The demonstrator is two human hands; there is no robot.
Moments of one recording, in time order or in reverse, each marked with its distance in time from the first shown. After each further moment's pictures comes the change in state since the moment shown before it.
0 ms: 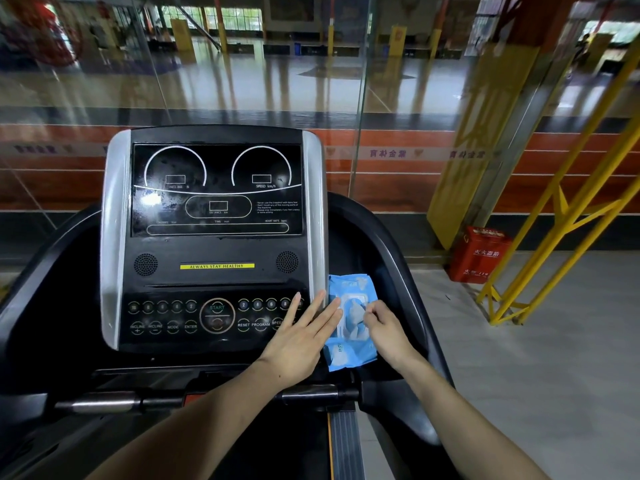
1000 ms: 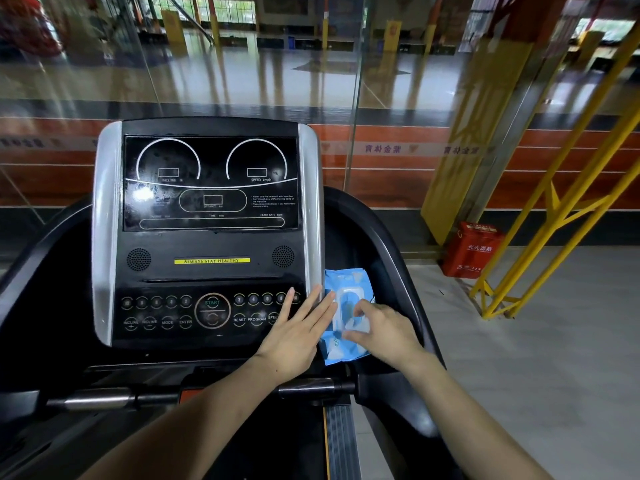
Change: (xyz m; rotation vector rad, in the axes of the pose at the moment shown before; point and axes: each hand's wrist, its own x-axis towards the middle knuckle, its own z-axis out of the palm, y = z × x) left_hand 0.001 -0.001 0.010 0.036 0.000 -0.010; right_hand -0.016 -0.010 -0.017 -0.843 -0.074 -0.269
